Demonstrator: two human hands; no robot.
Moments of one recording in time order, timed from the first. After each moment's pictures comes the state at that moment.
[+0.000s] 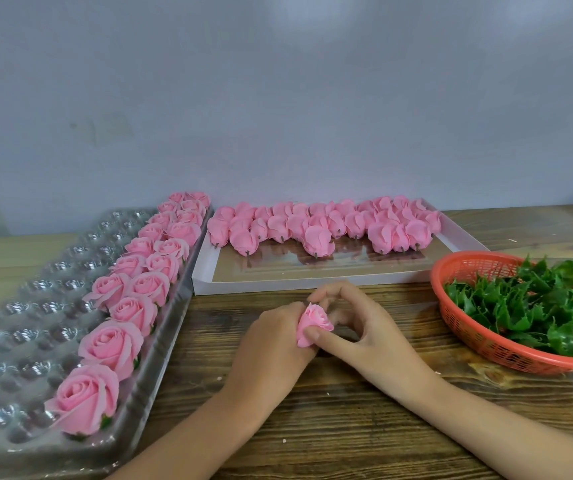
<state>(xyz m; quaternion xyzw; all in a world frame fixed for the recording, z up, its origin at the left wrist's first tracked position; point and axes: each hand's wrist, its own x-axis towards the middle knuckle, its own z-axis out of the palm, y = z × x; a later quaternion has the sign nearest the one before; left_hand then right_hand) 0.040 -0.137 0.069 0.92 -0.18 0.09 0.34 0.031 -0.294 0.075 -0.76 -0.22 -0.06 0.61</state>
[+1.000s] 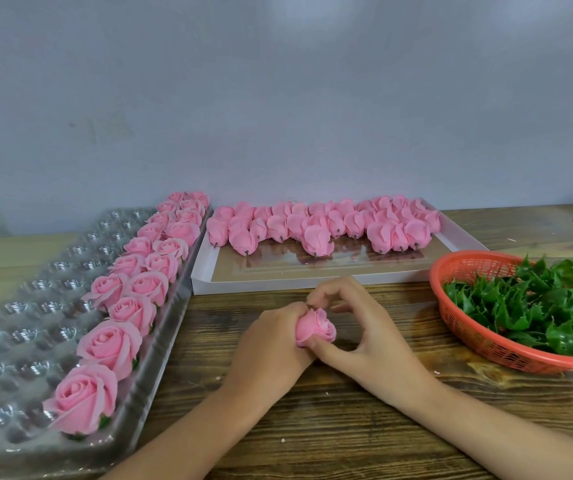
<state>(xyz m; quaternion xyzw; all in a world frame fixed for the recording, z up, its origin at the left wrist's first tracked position) 0.042 -0.137 0.070 0.92 -0.18 0.07 0.34 0.025 -0.295 0.079 -0.81 -0.28 -0.16 0.49</state>
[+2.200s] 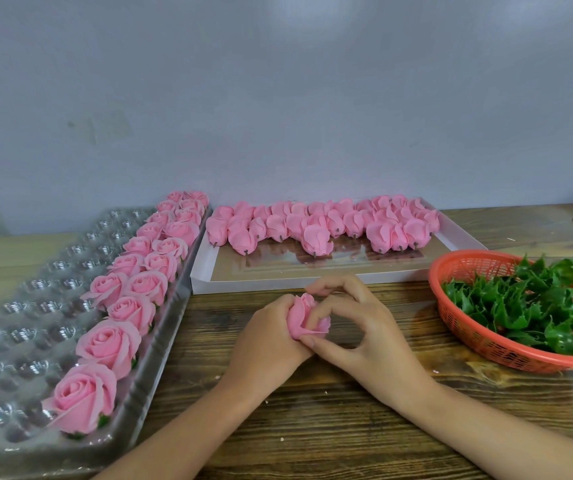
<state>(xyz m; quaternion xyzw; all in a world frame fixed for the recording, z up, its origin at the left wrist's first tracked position) 0.046 -0.137 0.072 0.90 -0.13 0.04 0.41 0.022 -0.292 0.084 -0.83 -0.27 -0.18 0.46</state>
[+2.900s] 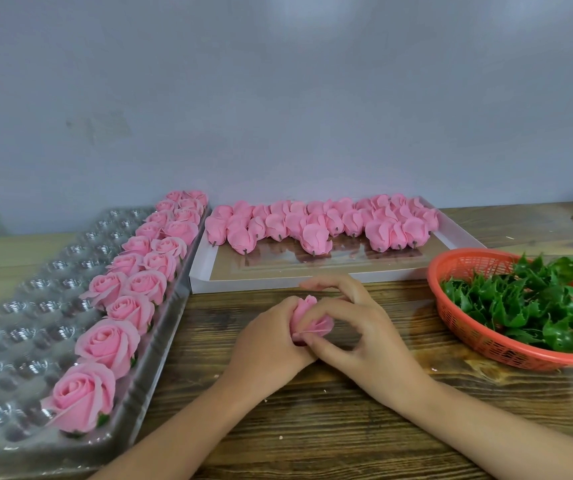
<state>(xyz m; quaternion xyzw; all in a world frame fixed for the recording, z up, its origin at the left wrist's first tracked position) 0.041 -0.136 0.074 0.91 -0.15 0.02 0.38 0.021 -0.292 0.082 -0.83 -0.29 -0.16 0.45</state>
